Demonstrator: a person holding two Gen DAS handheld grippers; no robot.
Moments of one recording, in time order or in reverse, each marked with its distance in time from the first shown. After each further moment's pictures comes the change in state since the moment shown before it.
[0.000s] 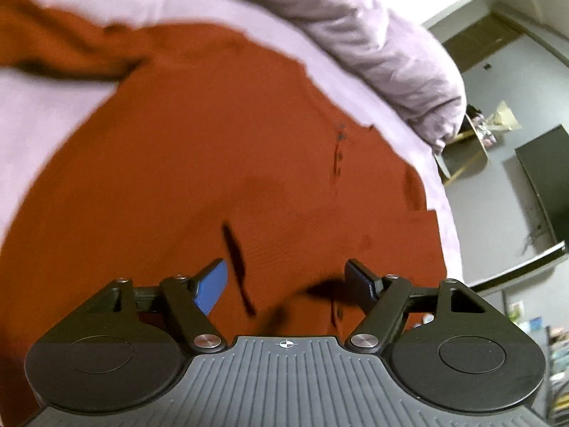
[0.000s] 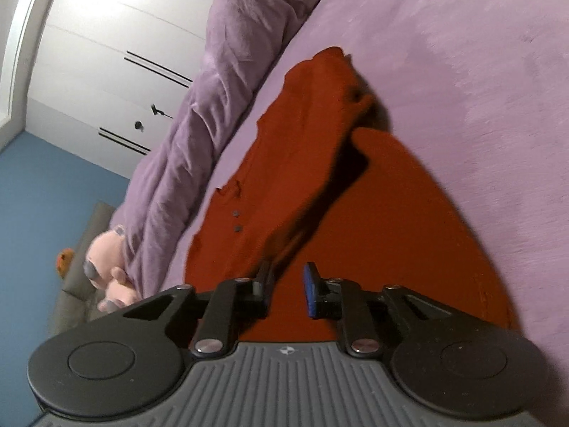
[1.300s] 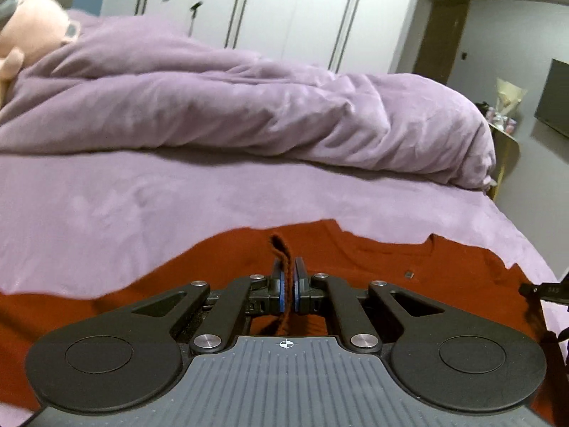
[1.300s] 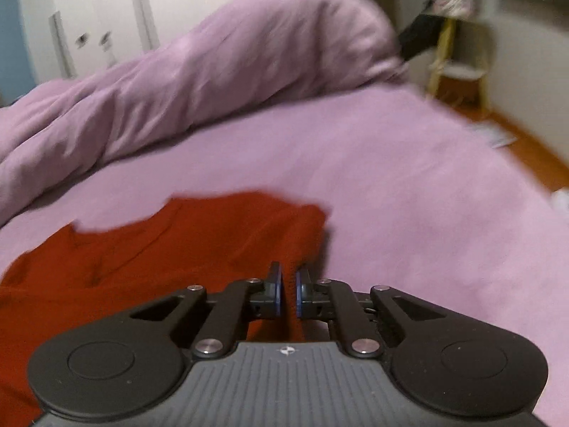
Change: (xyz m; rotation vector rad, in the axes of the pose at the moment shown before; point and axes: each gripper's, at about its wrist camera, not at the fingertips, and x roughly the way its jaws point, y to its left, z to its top) left arm 0.035 -0.031 0.132 0.495 -0.377 0.232; right arm 0.118 0.069 0.111 -0.547 -0.200 -0.569
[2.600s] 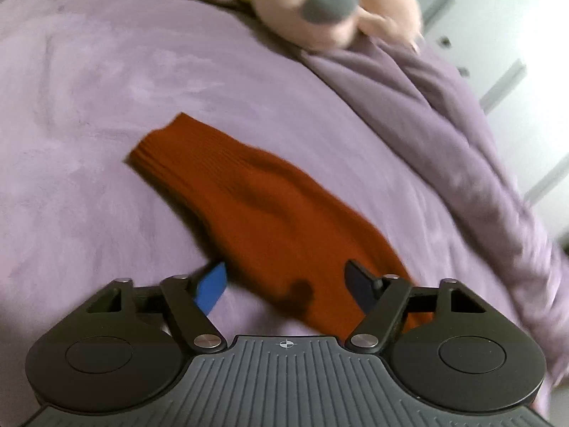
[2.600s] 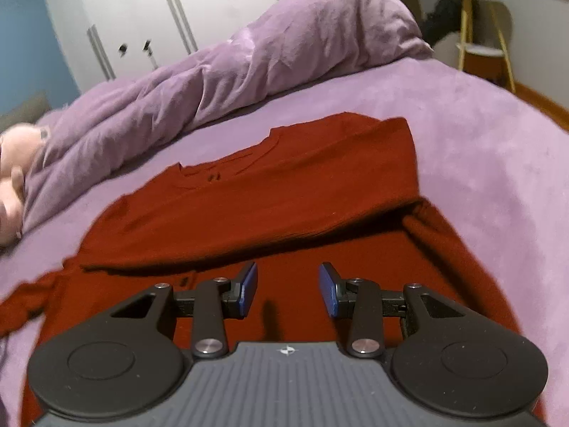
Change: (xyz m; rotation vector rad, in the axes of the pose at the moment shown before) left arm -0.142 0.287 -0.104 -0.811 -0.093 0.402; right arm -0.116 0.048 -0.103 0.077 0.042 0.227
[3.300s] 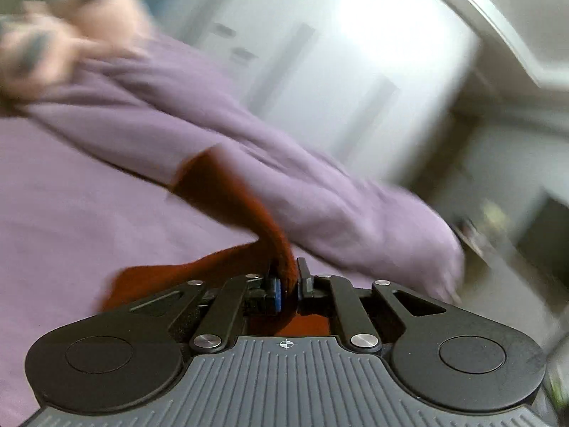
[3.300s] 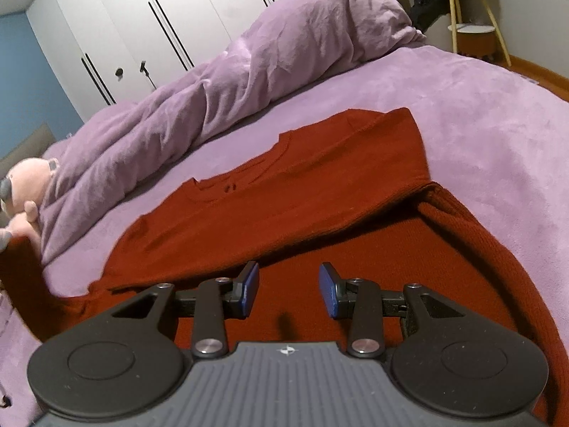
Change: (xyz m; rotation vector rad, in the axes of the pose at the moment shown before) left arm -0.066 -0.240 -0.091 0.494 0.037 -0.589; right arm -0.011 0.000 -0.002 0.083 -0.016 0.061
